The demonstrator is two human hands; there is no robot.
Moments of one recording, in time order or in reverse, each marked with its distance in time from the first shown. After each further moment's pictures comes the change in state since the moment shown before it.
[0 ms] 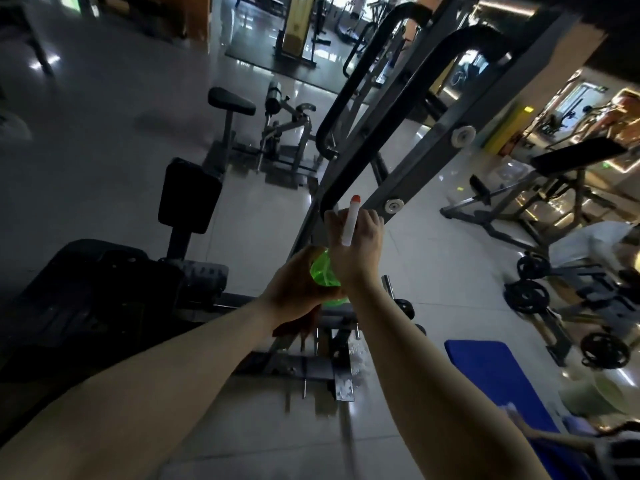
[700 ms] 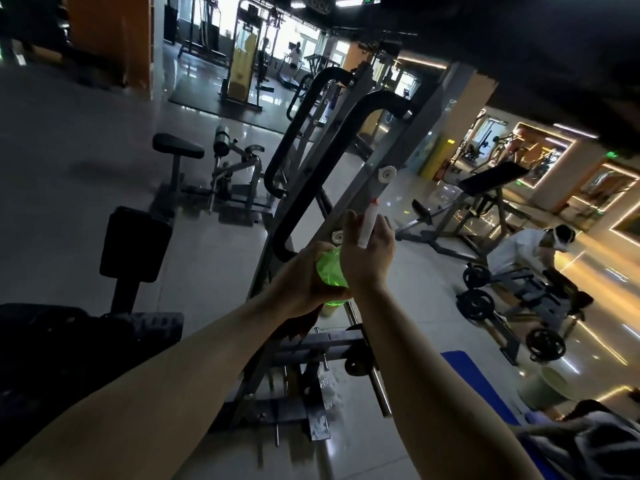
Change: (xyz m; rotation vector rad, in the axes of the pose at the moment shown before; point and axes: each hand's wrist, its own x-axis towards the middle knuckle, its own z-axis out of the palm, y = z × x) left_hand 0.056 0.088 0.006 -0.007 -0.104 0.211; right_hand 0.050 -0.012 -0.091 0.054 0.366 -0.012
